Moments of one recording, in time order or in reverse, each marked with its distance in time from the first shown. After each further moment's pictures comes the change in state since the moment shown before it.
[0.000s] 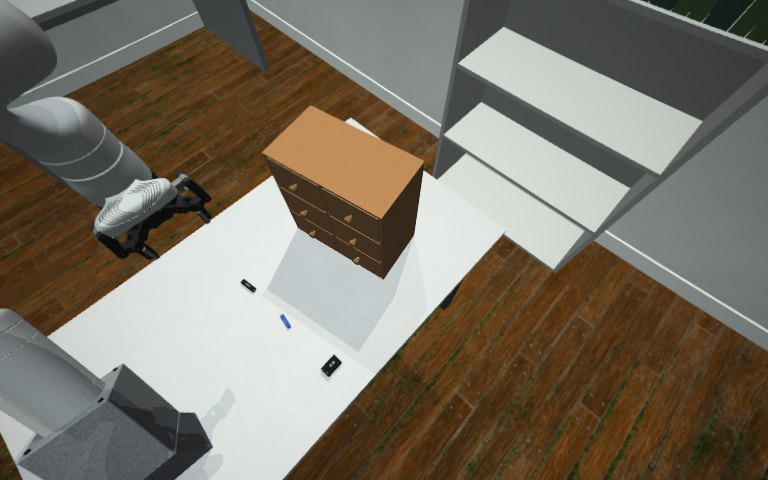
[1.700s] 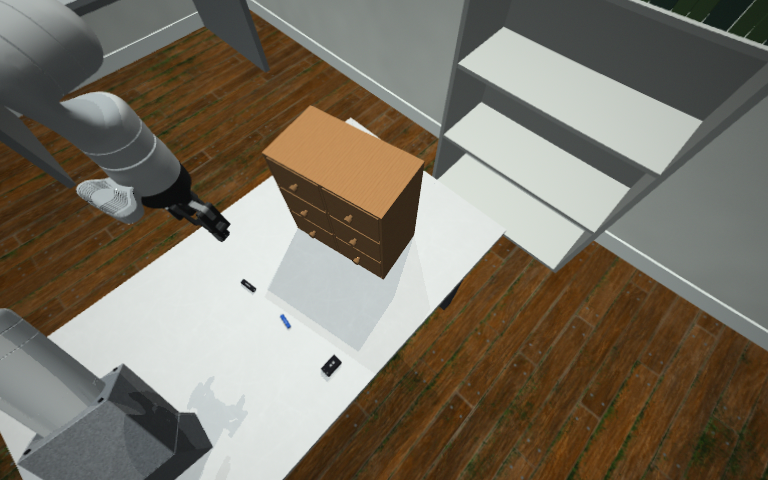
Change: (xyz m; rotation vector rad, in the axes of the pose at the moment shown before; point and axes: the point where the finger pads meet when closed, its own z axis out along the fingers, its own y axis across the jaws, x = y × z) arm -0.005 -0.036 0.015 0.007 -0.009 1.278
